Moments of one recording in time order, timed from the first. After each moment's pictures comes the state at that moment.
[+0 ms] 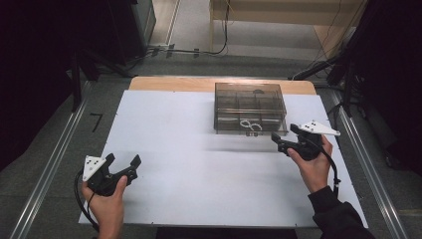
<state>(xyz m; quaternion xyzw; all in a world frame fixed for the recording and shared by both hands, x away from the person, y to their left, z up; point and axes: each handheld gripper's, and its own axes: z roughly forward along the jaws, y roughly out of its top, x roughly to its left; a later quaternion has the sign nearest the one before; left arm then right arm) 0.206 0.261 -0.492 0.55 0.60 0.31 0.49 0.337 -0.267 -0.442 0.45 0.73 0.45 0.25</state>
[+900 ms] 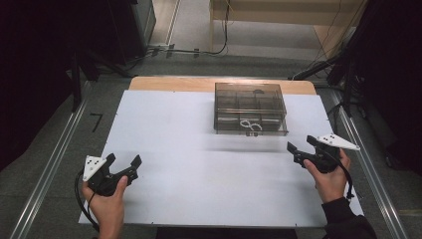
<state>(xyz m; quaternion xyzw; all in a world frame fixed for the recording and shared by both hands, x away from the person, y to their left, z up) 0.206 0.260 -0.492 0.55 0.60 0.31 0.49 0.311 -0.309 -0.457 0.48 0.72 0.44 0.25</state>
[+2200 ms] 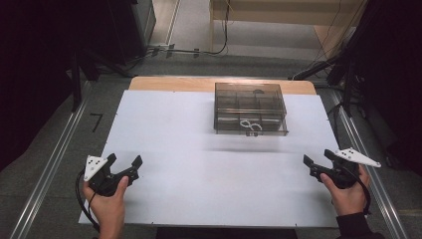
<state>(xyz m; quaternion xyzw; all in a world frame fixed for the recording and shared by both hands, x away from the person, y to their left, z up) 0.207 0.258 -0.492 0.56 0.60 0.30 0.49 0.278 -0.351 -0.468 0.52 0.70 0.41 0.26</state>
